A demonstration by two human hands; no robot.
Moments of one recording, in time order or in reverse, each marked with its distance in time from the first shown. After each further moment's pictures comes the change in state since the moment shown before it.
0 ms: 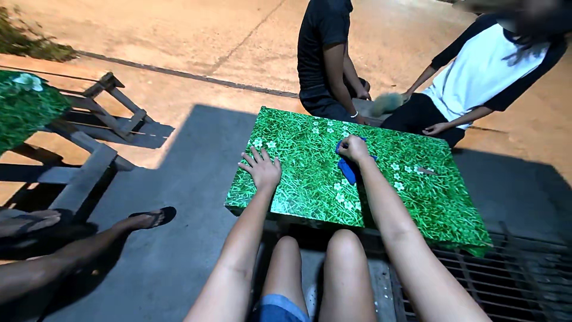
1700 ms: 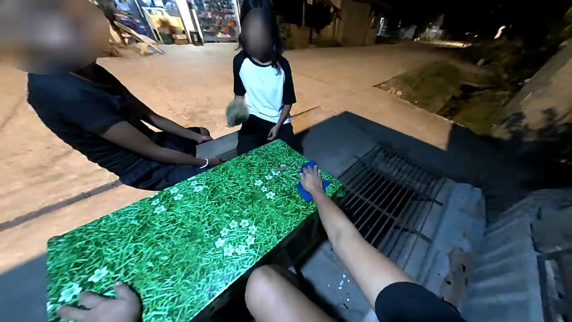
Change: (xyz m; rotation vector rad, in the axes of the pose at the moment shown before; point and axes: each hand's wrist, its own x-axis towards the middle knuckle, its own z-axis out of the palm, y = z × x) left_hand -0.002 -0.006 0.010 -0.010 0.082 0.006; right_hand -0.223 0.253 0.011 0.099 0.385 0.854
